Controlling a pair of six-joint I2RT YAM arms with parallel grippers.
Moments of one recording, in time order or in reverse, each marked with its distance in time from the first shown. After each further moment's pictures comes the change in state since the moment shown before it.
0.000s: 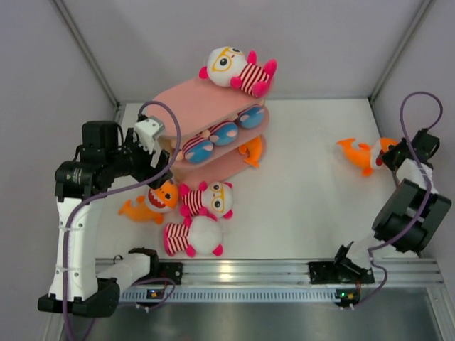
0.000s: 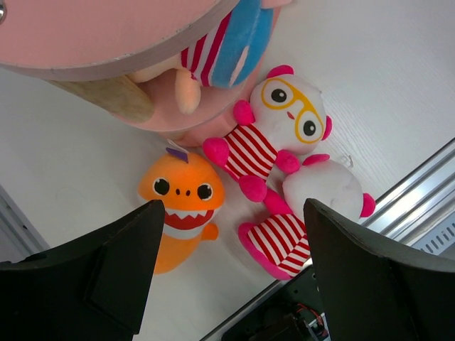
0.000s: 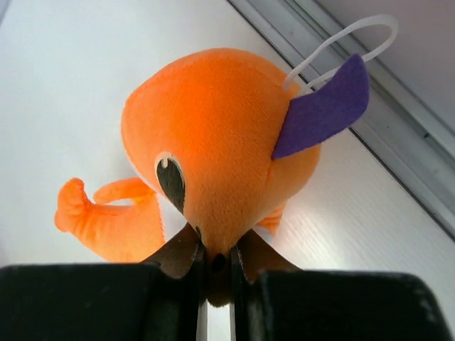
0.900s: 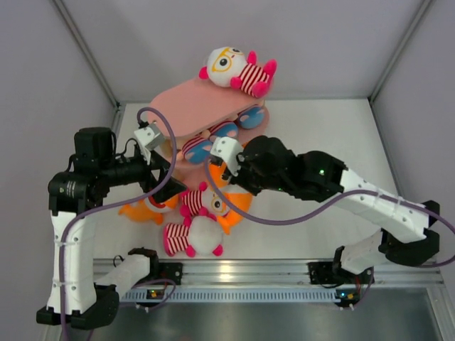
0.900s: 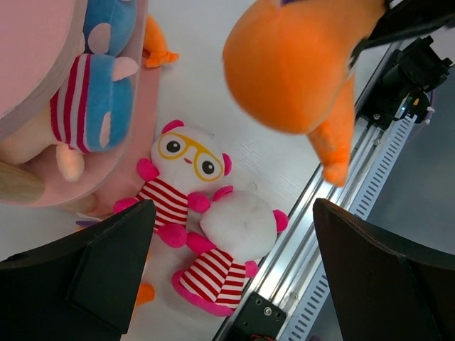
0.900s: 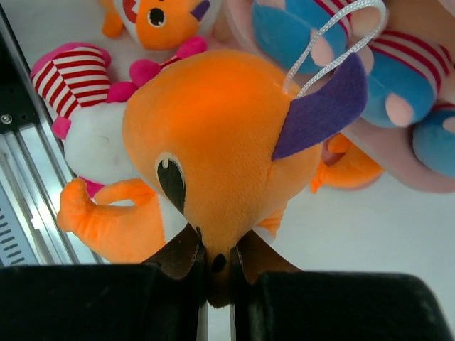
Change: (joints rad) left arm 0.000 -0.065 -0.001 0.000 0.397 -0.009; right arm 1.779 -0.241 0.726 -0.863 0.425 -0.602
